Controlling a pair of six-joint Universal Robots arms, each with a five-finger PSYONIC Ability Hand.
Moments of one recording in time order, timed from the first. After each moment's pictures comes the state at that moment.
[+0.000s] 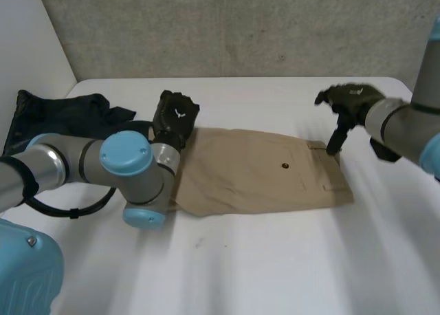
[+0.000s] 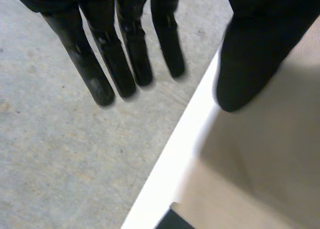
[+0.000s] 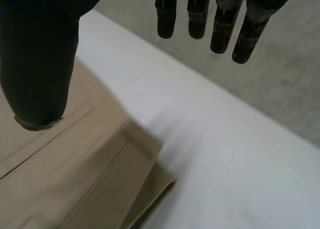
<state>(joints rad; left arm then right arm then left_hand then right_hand) 4.16 -2.47 -1.15 3.73 -1.66 3.88 1.84 -0.97 0.99 0.37 1.43 2.85 0.79 0.81 0.81 0.83 0.65 0.19 0.22 0.21 0.23 0.06</state>
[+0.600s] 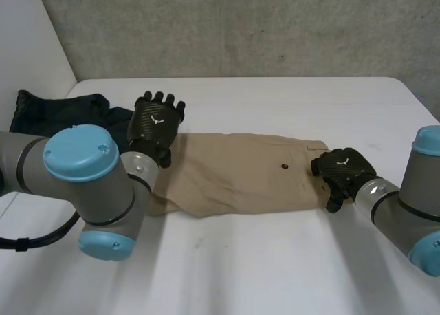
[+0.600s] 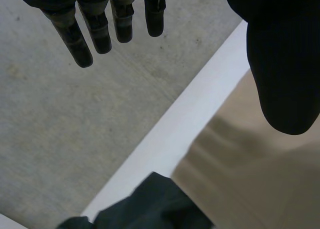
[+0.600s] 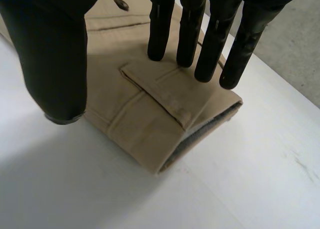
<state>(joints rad) 4.15 -2.09 -1.50 3.58 -1.71 3.67 1.81 -1.07 1.64 -0.13 1.35 2.64 0.19 0.20 0.21 0.20 0.04 0.44 0.51 0.51 0.51 0.32</state>
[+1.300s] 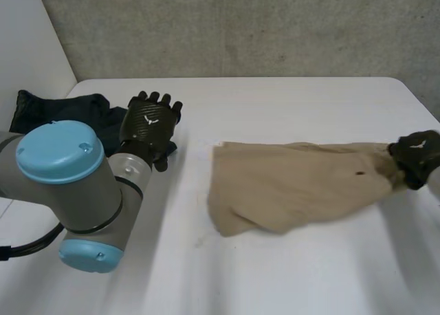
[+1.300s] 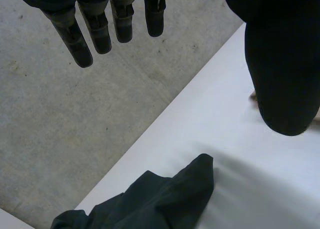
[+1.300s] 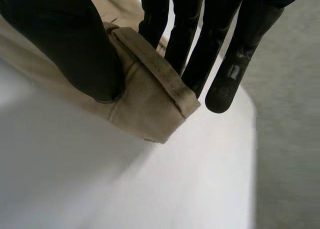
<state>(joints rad) 4.15 -1.98 -1.57 3.51 -1.71 3.63 1.51 -1.19 1.67 -0.12 1.35 2.34 0.19 0.20 0.21 0.20 0.04 0.92 1.16 1.14 1.19 0.93</state>
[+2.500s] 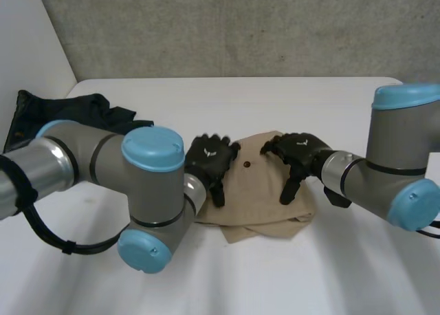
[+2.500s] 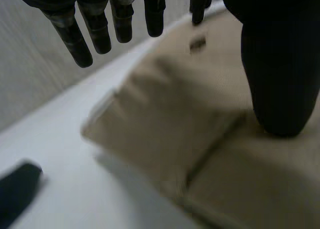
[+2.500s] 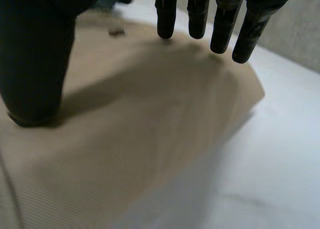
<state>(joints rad) 3.99 -2.32 -1.19 3.20 -1.64 3.36 1.94 -0.92 1.23 0.19 1.23 2.86 0.19 0.20 0.21 0.20 0.04 0.19 0.21 0.21 0.23 0.05</state>
